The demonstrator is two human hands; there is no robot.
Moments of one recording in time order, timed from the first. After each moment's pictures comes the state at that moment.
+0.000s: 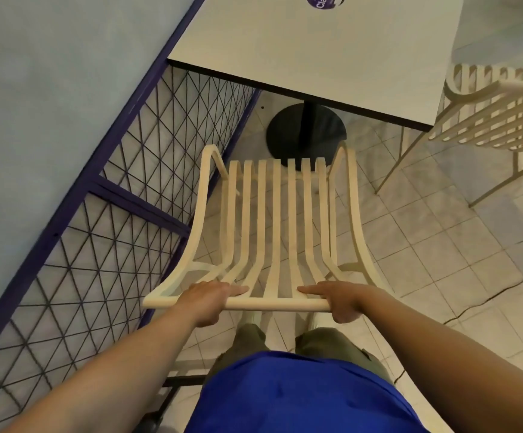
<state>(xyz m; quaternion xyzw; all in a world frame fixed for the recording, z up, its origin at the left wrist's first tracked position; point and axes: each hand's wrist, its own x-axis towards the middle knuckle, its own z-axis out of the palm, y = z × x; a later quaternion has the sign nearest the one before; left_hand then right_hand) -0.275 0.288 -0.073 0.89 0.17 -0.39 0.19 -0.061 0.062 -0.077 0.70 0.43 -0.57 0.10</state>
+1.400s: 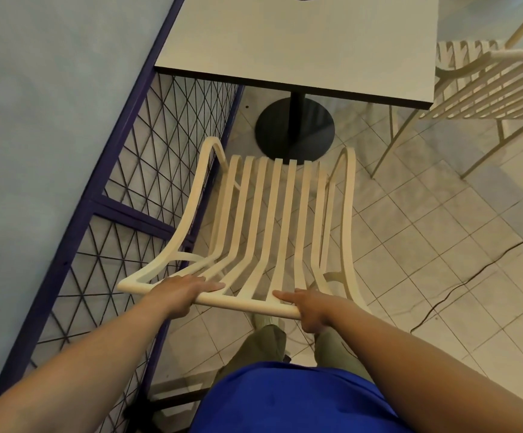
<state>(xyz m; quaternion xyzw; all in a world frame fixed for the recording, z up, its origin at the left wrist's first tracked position) -0.315 0.409 -0.062 0.88 0.07 -0.45 0.12 -0.170 0.140 -0.074 0.73 0.36 -0.58 0.01</state>
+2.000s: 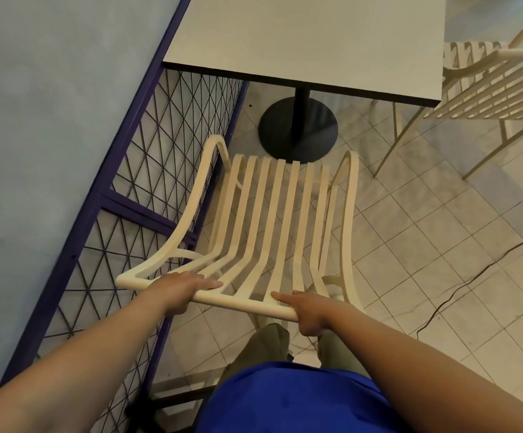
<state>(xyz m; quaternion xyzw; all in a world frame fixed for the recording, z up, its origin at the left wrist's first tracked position) -0.333 0.427 -0.063 0.88 0.07 -0.45 0.11 -0.196 0.152 -0.074 0.74 0.36 -0.57 -0.01</state>
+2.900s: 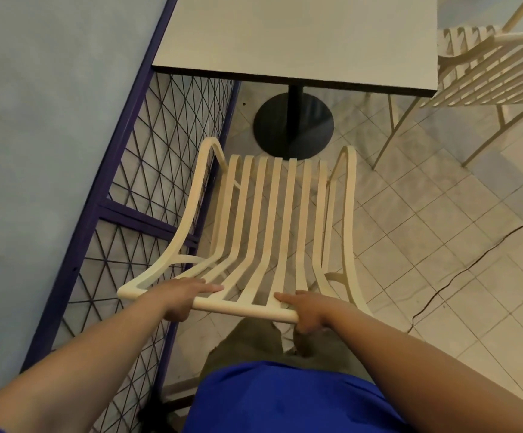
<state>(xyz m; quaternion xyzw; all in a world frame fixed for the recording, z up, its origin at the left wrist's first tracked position) -0.327 0.438 -0.065 0.85 0.08 -0.51 0.11 -0.195 0.160 -0.089 0.73 0.33 -0.60 -0.02</state>
